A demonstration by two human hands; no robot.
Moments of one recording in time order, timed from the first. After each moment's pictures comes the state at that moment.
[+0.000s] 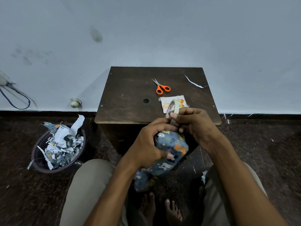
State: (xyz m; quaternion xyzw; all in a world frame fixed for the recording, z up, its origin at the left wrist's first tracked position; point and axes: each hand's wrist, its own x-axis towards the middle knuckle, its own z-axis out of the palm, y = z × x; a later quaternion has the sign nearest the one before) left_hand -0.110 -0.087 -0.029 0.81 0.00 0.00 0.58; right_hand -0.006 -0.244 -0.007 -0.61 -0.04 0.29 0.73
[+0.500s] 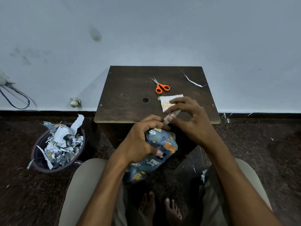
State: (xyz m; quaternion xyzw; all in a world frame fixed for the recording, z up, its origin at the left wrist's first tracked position) left_hand -0.110 -0.066 -0.023 0.81 -0.02 -0.01 0.59; right_hand -0.004 -0.249 -0.014 -0.83 -0.29 0.02 0.48
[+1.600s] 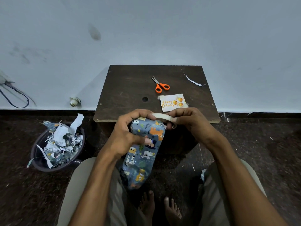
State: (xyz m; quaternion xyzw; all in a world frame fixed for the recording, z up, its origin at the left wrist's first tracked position) left_hand -0.115 -0.043 -0.017 0.71 0.00 0.04 0.70; right_hand 0.002 -0.253 -0.016 -0.64 -0.20 0.35 0.66
